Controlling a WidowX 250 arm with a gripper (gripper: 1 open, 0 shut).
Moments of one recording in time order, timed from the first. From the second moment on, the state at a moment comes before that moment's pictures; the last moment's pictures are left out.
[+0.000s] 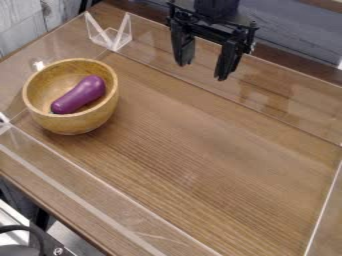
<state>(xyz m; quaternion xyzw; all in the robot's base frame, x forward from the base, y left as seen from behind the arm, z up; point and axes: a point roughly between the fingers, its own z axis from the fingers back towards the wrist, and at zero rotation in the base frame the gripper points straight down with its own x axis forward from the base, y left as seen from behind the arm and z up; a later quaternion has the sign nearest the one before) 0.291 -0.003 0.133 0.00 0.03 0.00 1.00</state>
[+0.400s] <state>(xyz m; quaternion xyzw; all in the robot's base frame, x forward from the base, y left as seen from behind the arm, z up) 0.271 0.031 0.106 0.00 0.09 0.02 1.00</state>
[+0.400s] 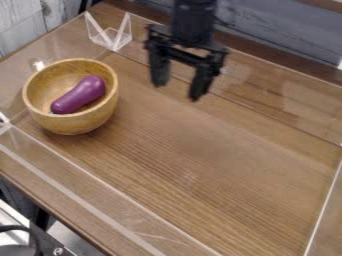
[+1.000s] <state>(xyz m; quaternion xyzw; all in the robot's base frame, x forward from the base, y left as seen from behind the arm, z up) 0.256 0.084 0.110 -0.01 0.07 0.03 1.00</state>
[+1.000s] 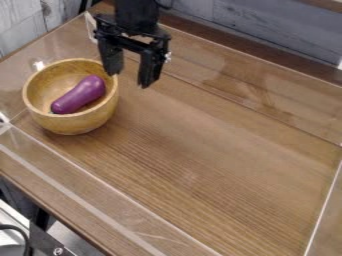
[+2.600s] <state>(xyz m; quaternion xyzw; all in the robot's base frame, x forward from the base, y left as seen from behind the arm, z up) 0.239 0.152 0.093 0.00 0.05 0.04 1.00</state>
